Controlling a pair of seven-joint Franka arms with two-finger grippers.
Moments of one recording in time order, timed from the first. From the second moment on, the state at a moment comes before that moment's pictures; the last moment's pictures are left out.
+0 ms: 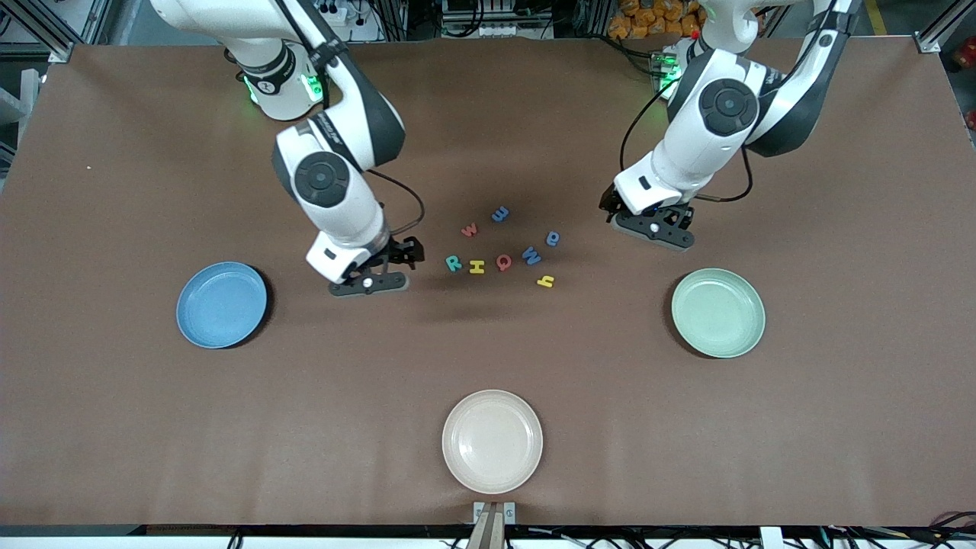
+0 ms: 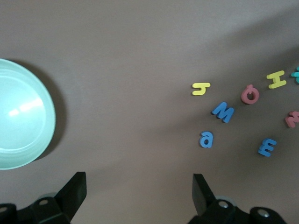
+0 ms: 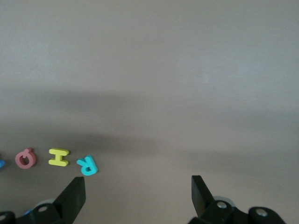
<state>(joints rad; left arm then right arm) 0.04 0.05 -0.55 -2.17 -0.07 2.24 -0.12 0.62 0.39 -0.06 -1.81 0.08 2.19 0.39</state>
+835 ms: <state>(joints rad) -0.06 0.21 -0.56 -2.17 0.02 2.35 -0.30 0.70 0.58 -0.02 -1.82 0.12 2.40 0.37</state>
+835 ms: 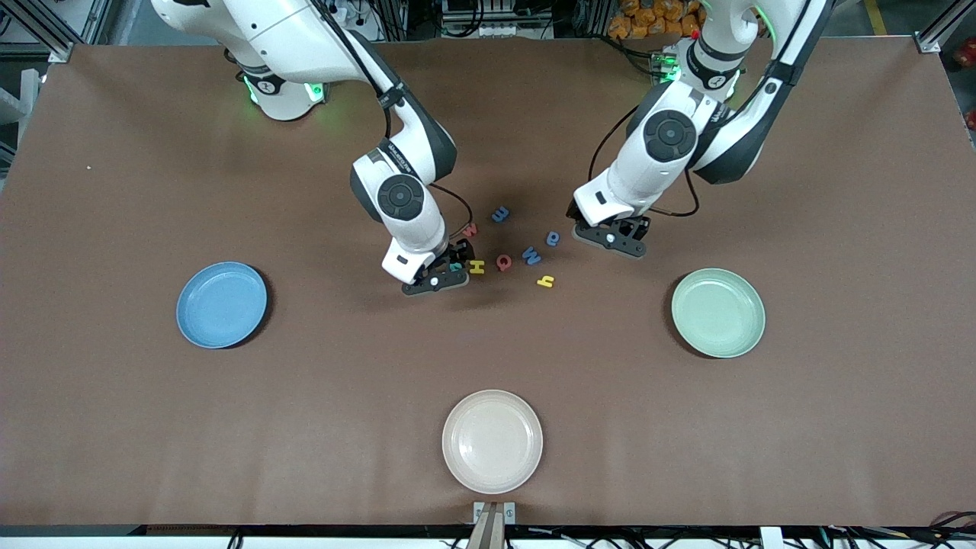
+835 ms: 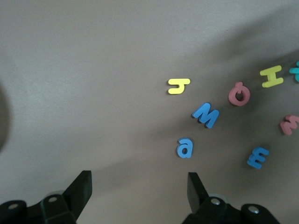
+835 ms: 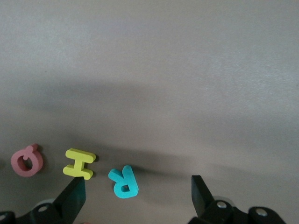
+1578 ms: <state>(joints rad) -0.13 0.34 -0.56 -2.13 0.17 2.39 -0.60 0.70 0.62 -0.01 -1.88 0.12 2.52 0.35</state>
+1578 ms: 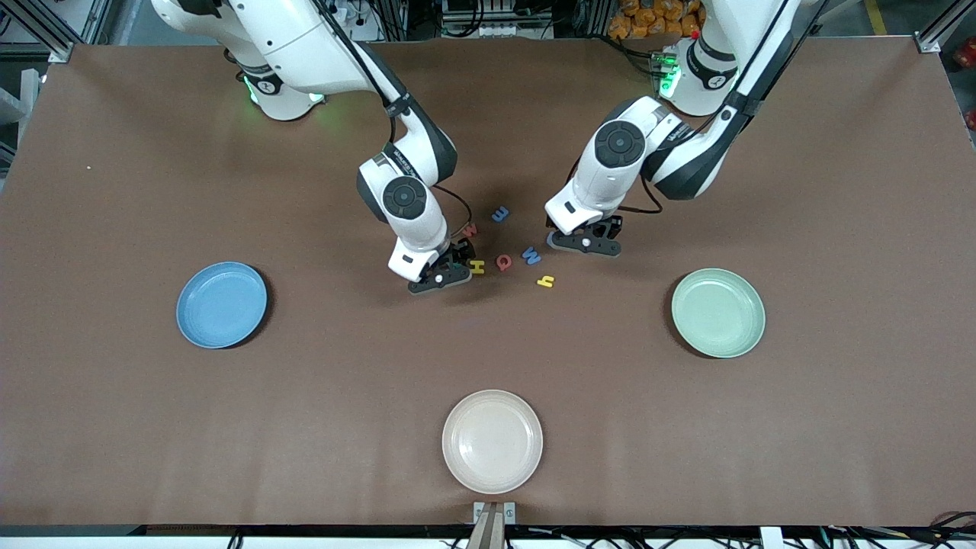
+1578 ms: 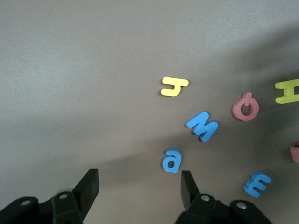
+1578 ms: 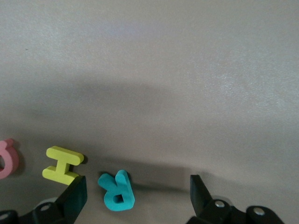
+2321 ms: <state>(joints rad) -0.15 0.40 -0.56 -2.10 0.17 2.39 -0.70 0.70 0.63 0.00 -1.88 0.12 2.55 0.35</state>
